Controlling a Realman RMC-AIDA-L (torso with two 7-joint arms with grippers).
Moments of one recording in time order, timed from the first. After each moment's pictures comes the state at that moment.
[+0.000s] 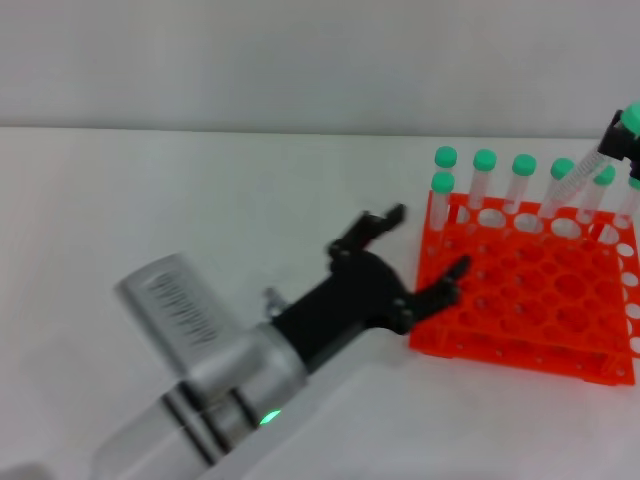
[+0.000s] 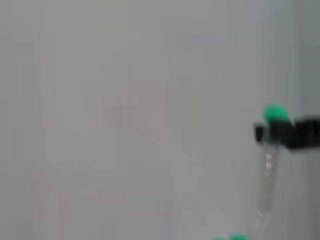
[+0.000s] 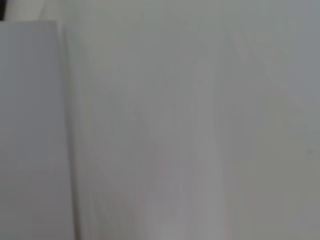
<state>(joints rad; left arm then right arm) -0.50 -2.10 2.69 0.50 -0.67 1.11 -0.14 0.49 1.94 -0.70 -0.65 1.64 1.66 -1.85</state>
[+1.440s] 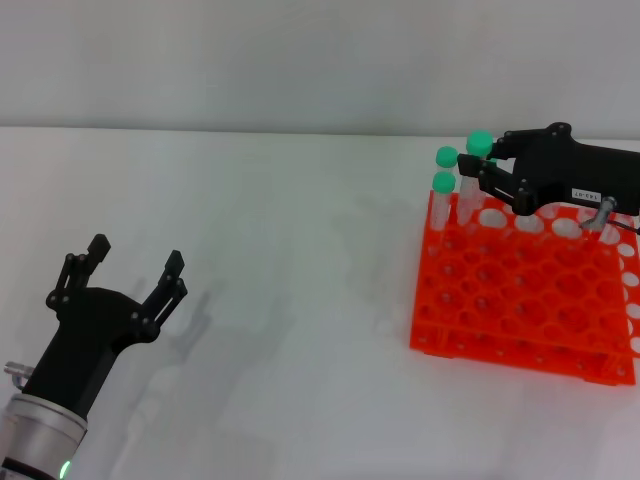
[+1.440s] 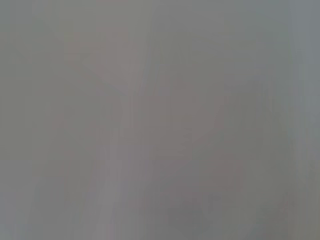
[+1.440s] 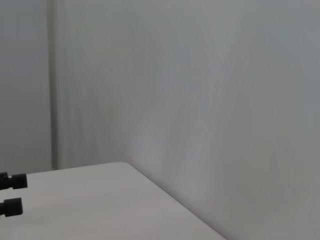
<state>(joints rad) -0.22 -2.10 2.49 0.28 -0.82 1.33 -0.08 0.61 2.01 -1.07 -0.74 1.57 1.15 -1.85</state>
